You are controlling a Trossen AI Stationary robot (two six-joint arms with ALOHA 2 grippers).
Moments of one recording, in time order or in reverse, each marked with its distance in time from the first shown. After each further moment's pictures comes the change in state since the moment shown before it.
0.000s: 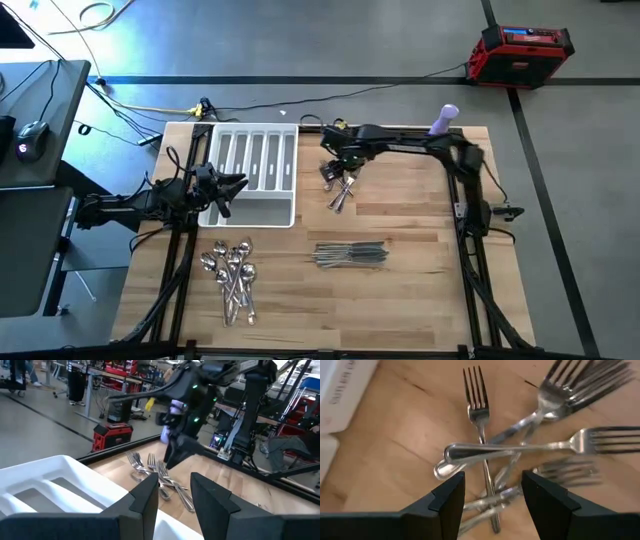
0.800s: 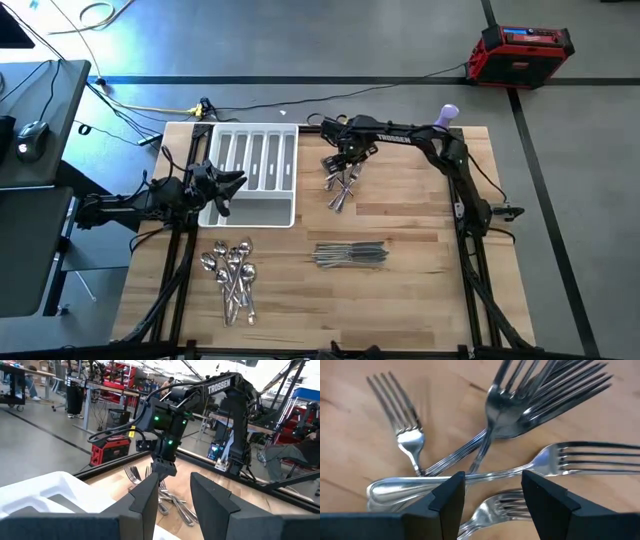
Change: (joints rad) left arm 0.000 0.000 0.000 0.072 -0.001 0.043; right arm -0.101 0.131 0.082 -0.096 -0.022 -0.049
